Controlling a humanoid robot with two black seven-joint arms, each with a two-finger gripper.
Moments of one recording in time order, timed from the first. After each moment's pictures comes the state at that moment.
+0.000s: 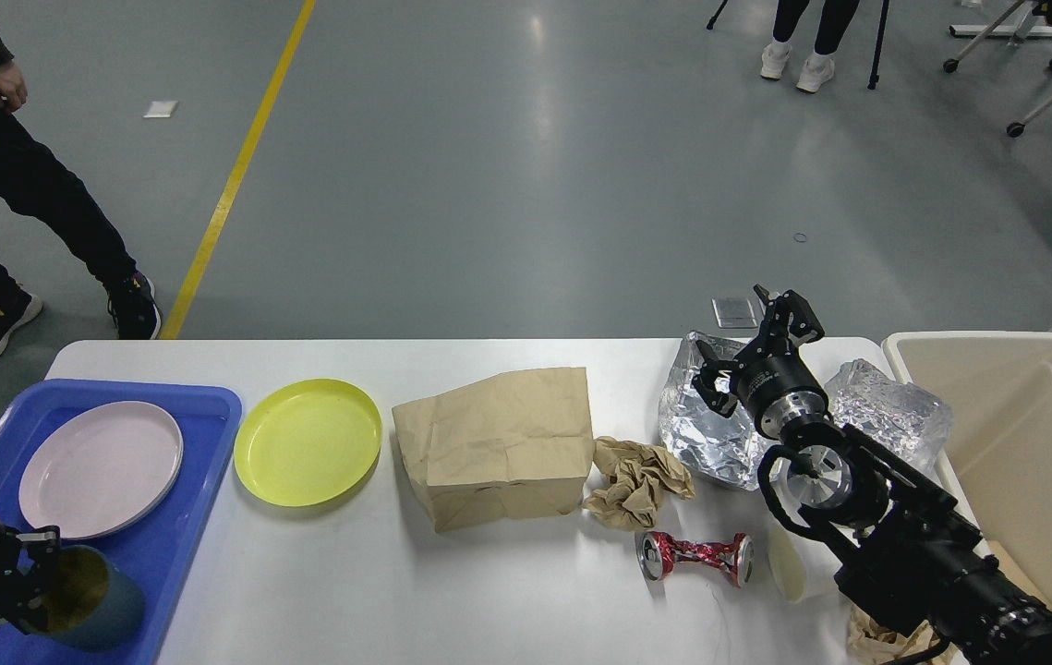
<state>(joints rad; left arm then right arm) -1.29 0.67 1.27 -0.76 0.10 -0.96 -0.10 0.54 -0.11 0.89 0.69 -0.16 0.06 0.27</state>
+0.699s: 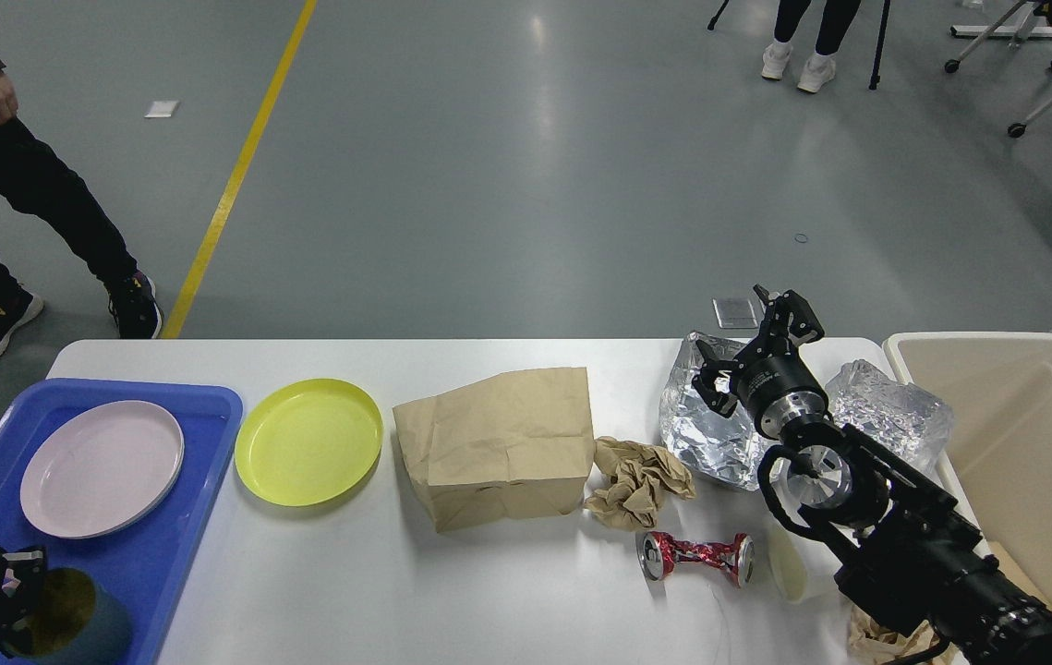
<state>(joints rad) -1.30 0.68 1.29 -0.80 0.10 -0.96 -0.09 0.54 -0.11 0.89 0.69 -0.16 0.06 0.27</state>
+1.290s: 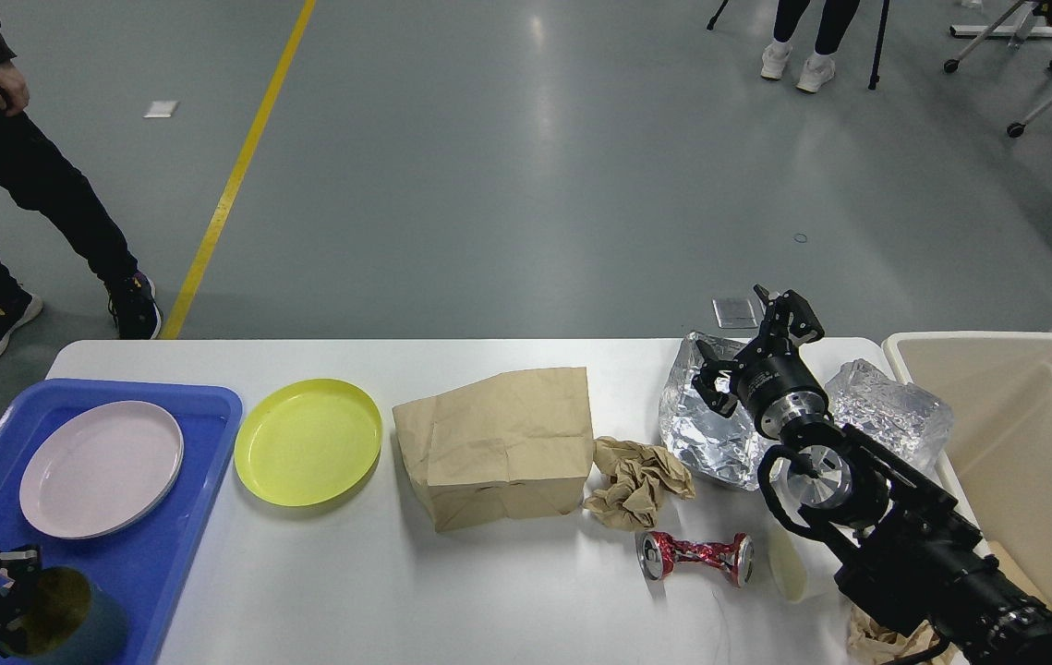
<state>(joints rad) -1.30 0.69 1.29 -0.80 0.10 -0.96 -0.10 0.54 -0.11 0.89 0.69 -0.16 0.06 0.27</state>
